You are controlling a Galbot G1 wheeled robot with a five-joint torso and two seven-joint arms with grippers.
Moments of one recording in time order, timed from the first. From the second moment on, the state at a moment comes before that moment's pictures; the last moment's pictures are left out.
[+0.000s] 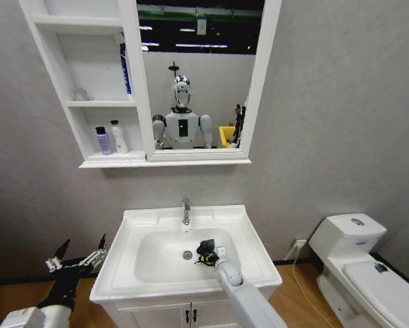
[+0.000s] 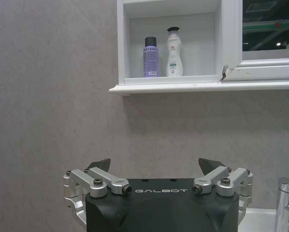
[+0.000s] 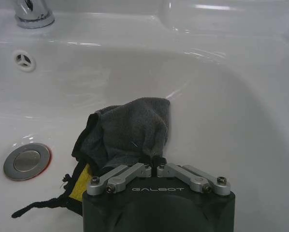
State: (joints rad) left arm 1.67 -1.44 -0.90 -2.46 -0.32 0.21 -0.05; right arm -0.81 1.36 0.07 1.32 0.46 -0.53 0.33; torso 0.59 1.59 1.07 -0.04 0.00
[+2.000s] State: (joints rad) left arm 1.67 -1.44 -0.90 -2.46 -0.32 0.21 -0.05; right arm -0.75 1.25 0.31 1.39 0.27 -0.28 0.15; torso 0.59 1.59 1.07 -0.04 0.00
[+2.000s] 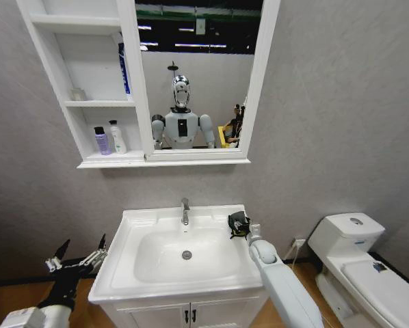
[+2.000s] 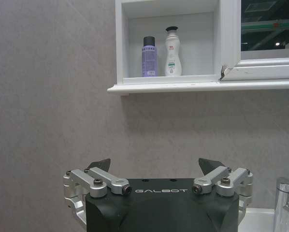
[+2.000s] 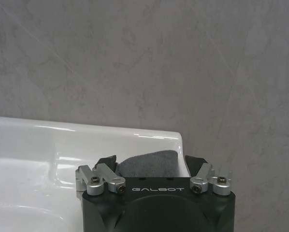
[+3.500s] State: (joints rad) left arm 1.67 -1.44 -0.90 -2.46 -0.32 0.21 -0.05; right arm -1.48 1.31 0.50 2.41 0.10 -0.42 0.29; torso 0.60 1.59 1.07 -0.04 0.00
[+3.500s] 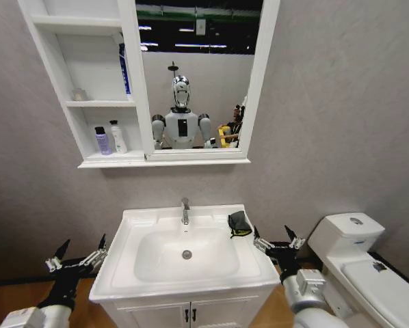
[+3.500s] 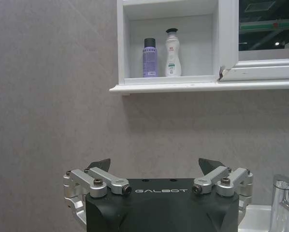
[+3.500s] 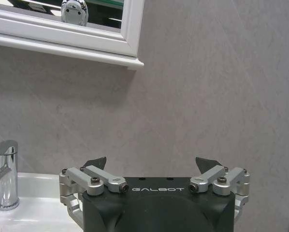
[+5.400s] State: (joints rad) left arm 1.67 -1.44 -0.90 -2.46 -0.32 0.21 -0.05; right arm -1.50 1.29 0.48 2.39 0.07 -0.40 0.23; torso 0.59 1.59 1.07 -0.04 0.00
